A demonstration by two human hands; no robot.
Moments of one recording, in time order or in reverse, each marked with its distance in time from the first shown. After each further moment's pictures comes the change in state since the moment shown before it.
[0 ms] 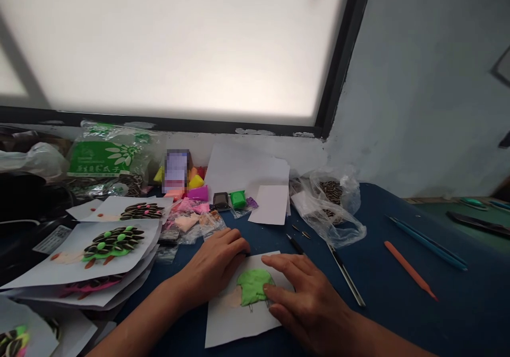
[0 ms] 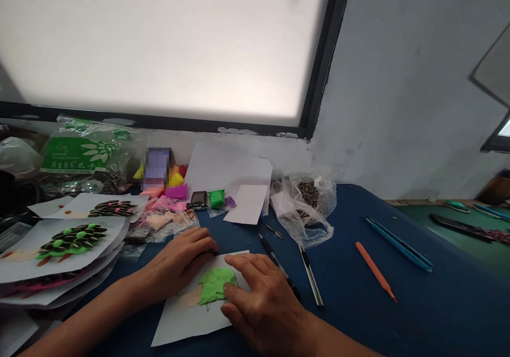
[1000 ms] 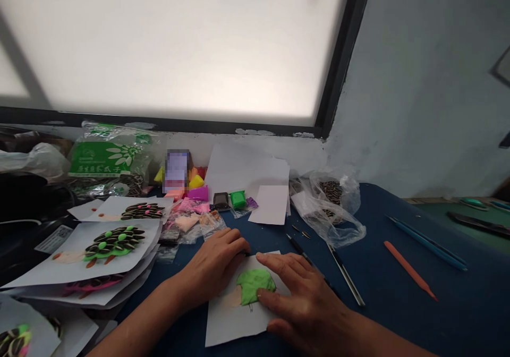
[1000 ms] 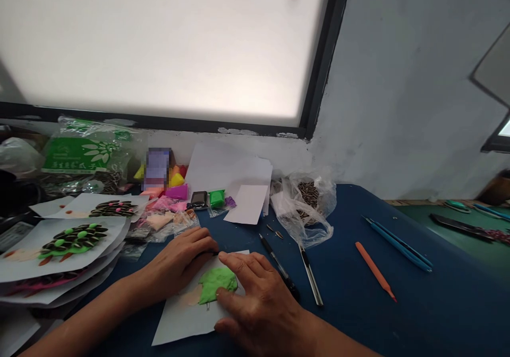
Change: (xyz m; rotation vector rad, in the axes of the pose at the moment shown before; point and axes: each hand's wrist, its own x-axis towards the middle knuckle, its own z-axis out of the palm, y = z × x) left_hand -0.001 -0.001 0.002 0.007 0.045 0.021; right_hand 0.001 -0.002 -0.005 -0.016 -0.157 -0.030
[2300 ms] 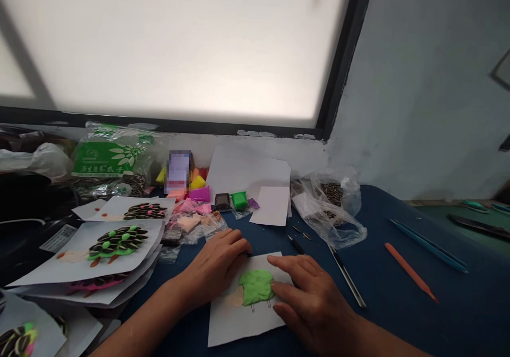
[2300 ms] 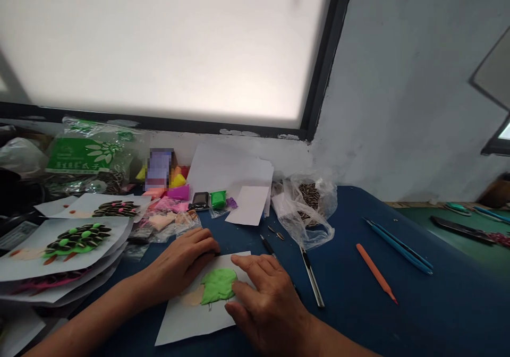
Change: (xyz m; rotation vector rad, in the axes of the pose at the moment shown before) left_hand 0.000 0.000 0.000 0.015 0.016 0.010; right_hand -0.002 0.001 0.007 -0.028 0.207 0.060
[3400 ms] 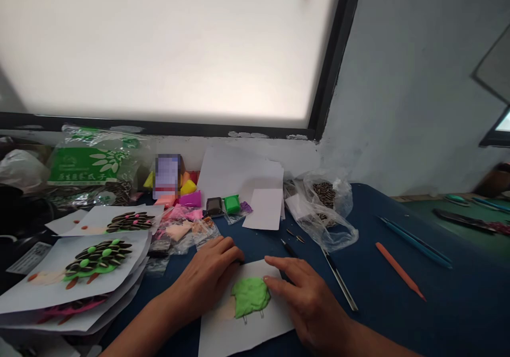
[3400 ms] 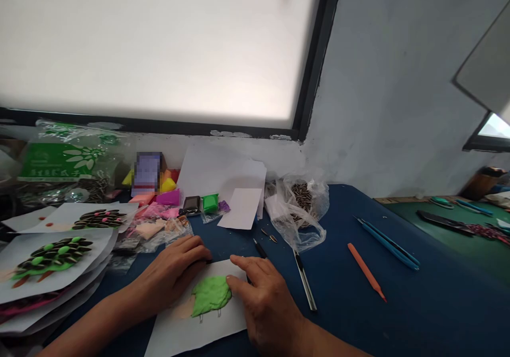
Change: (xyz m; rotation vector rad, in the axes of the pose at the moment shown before) left_hand 0.000 0.003 0.001 -0.039 -0.011 -0.027; right_hand -0.009 0.012 0.012 0.068 -0.014 0.119
